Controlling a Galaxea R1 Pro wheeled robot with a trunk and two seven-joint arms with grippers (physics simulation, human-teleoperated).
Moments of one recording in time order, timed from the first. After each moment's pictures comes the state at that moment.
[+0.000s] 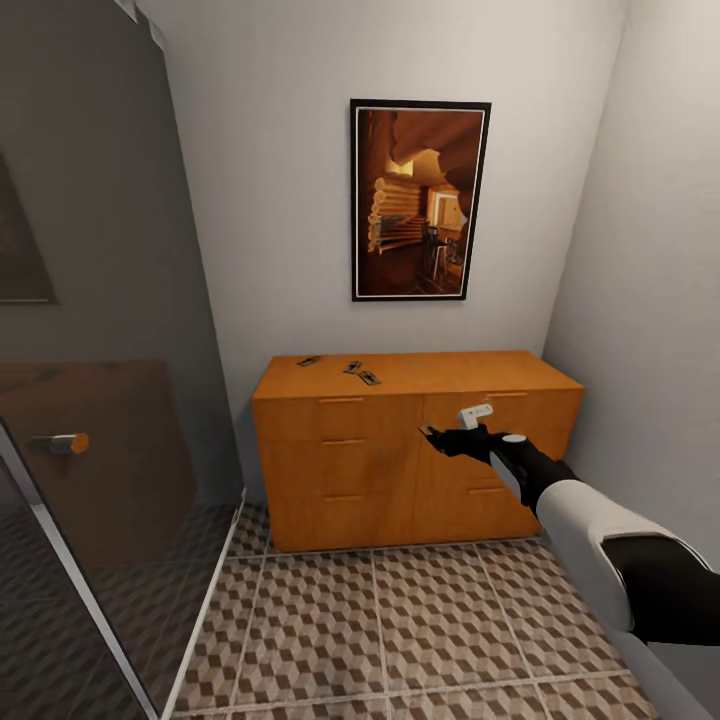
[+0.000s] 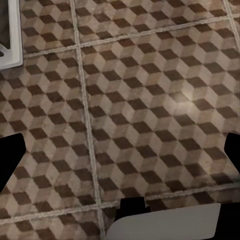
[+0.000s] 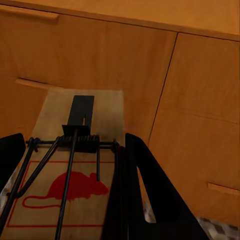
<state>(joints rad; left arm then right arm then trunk) -0.07 0.03 -0.13 -0.10 0.00 -0.51 0.06 -1.13 -0.07 0.10 -0.22 0.06 0.09 0.34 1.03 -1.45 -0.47</state>
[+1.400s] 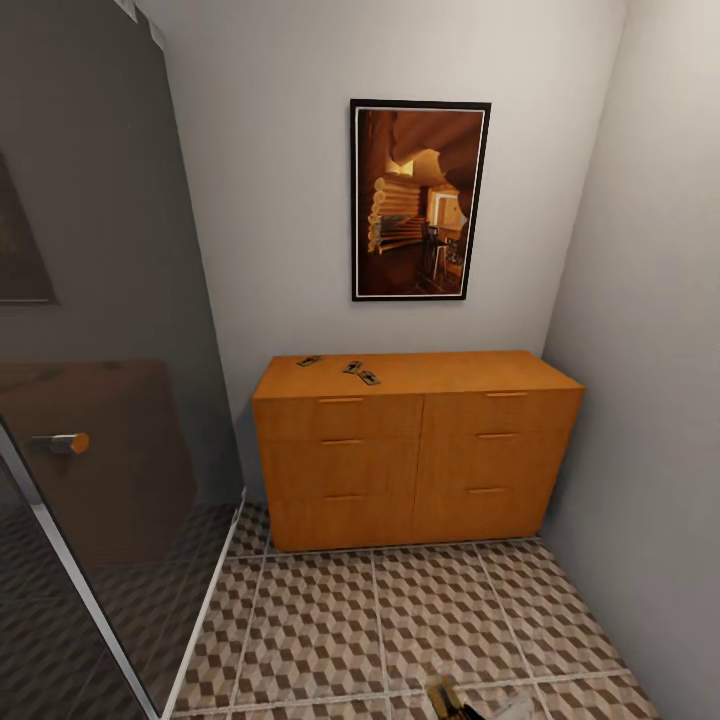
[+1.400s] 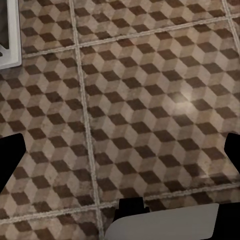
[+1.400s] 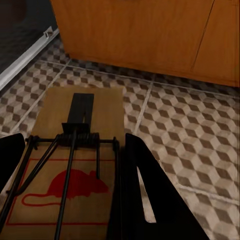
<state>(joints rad) -0.07 0.02 -0.13 -0.10 0.00 -0.51 0.06 -0.33 -0.05 0.10 -0.02 0.06 -0.82 0.28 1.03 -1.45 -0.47</state>
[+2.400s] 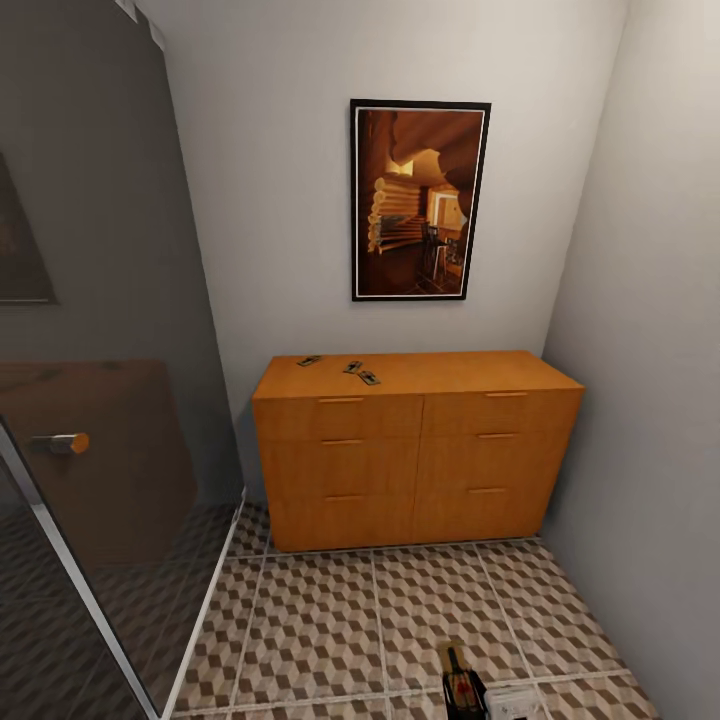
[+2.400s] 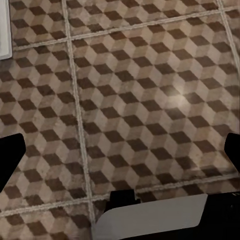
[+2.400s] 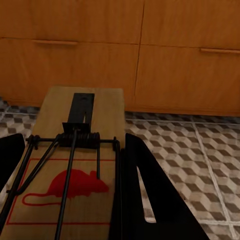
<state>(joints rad) -0.06 0.01 -0.14 -0.09 0.01 -0.51 0.06 -0.34 0.03 0.10 -0.02 0.06 -0.95 -0.07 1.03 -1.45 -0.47</state>
